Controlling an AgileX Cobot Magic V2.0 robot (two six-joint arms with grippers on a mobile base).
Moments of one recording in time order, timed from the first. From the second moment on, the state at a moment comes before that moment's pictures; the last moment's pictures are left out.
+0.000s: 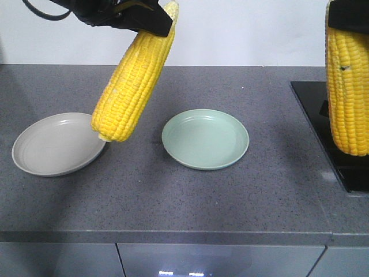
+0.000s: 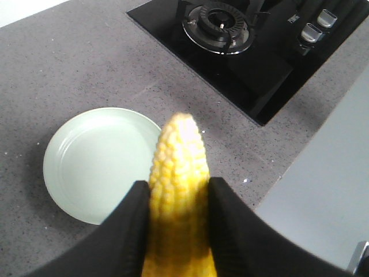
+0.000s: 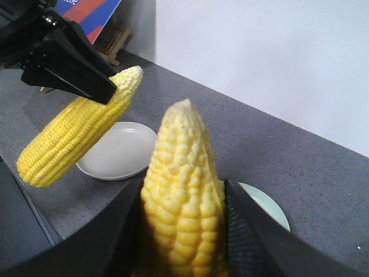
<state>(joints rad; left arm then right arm) -0.44 1.68 -2.12 -0.45 1.28 0.18 -0.12 1.08 -1.43 0.93 1.13 -0.81</state>
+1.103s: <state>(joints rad) -0.44 1.68 -2.12 -0.45 1.28 0.18 -0.12 1.08 -1.43 0.93 1.13 -0.81</state>
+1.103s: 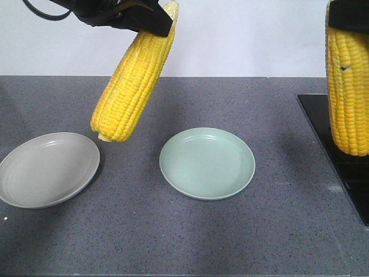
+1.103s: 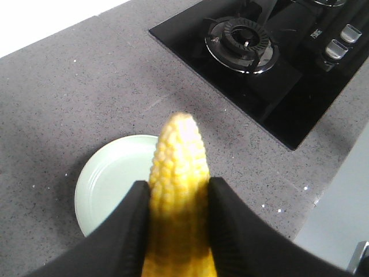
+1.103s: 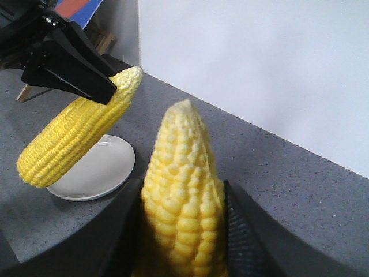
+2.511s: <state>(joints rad) -0.44 1.68 -2.12 -0.45 1.28 0.18 -0.12 1.08 -1.43 0.93 1.13 -0.81</state>
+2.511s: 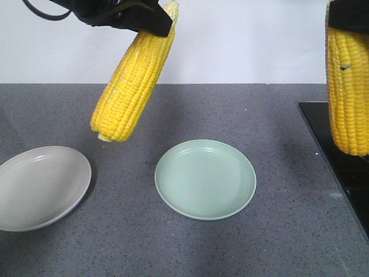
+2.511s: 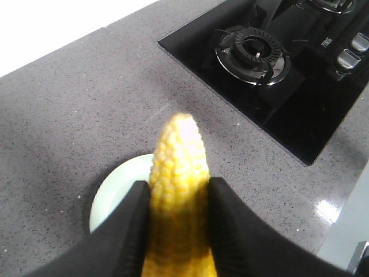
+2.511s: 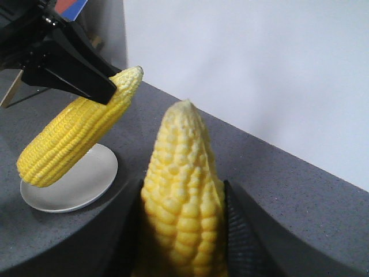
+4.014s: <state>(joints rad) -0.44 1.68 -2.12 -0.45 1.28 0.18 -0.12 1.08 -1.43 0.93 1.13 -0.81</state>
